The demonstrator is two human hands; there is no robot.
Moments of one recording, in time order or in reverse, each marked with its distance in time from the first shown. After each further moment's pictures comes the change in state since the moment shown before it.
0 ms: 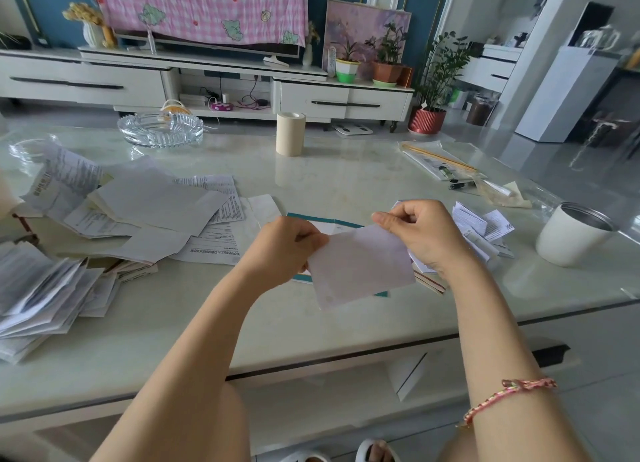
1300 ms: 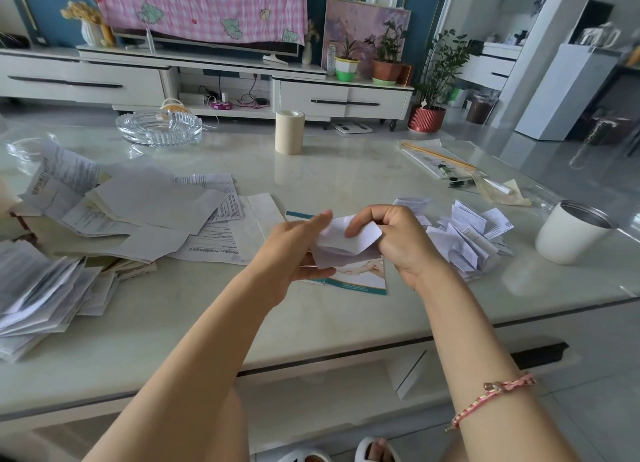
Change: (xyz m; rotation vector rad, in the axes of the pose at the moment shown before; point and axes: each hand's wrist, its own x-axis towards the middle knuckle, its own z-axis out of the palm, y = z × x) left_hand -0.003 0.012 0.013 -0.723 -0.075 -0.332; right_hand -0.015 -0.022 0.027 0.319 -0.183 0.059
